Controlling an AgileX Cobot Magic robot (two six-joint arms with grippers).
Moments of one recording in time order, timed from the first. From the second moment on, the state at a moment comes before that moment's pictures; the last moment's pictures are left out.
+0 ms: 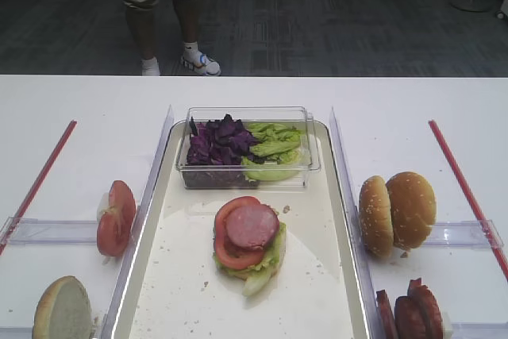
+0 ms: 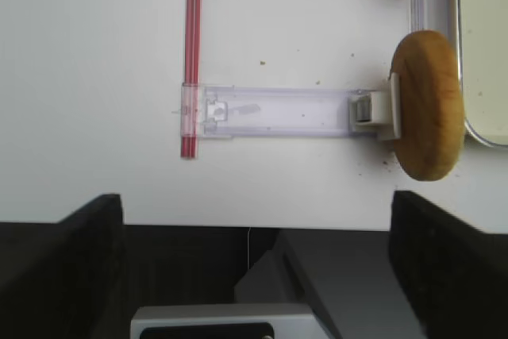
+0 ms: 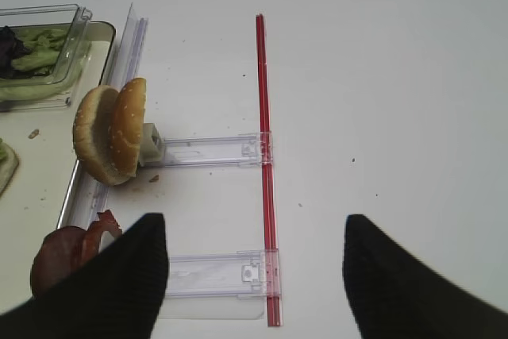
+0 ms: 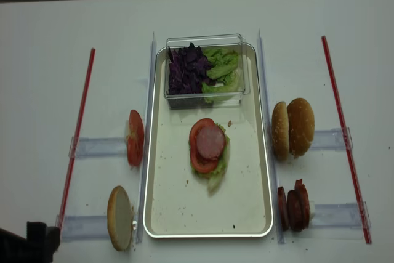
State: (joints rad) left arm 0.05 0.48 -0.51 -0.04 1.22 -0.05; right arm -0.01 -0.02 -0.48 0.05 1.13 0.03
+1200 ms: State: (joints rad) left arm 0.05 1.07 -0.85 -0.04 1.21 -0.01; right arm -0.01 -0.02 -0.48 0.05 1.13 0.03
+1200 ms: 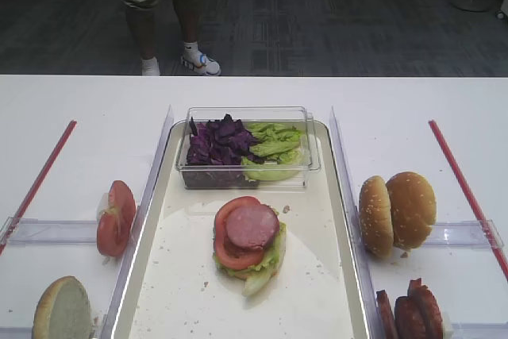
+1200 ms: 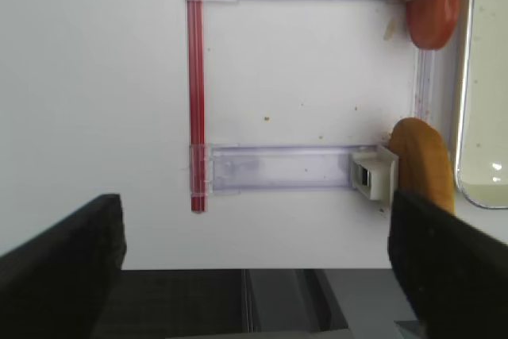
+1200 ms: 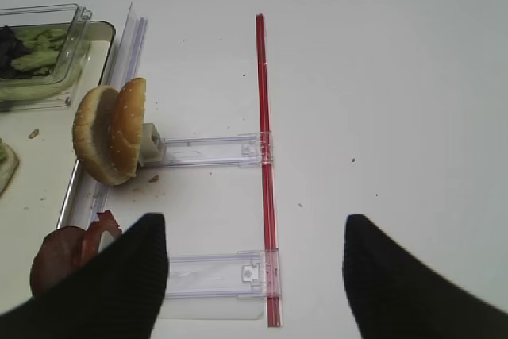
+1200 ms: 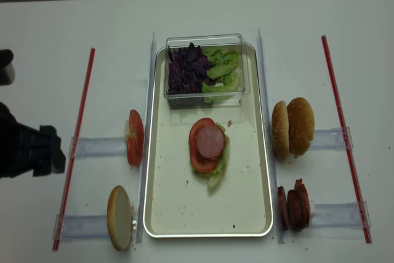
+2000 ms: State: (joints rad) left arm 0.05 1.51 -1.17 -0.03 1.12 0.01; right arm -0.01 -0.02 -0.48 0.05 1.13 0.03
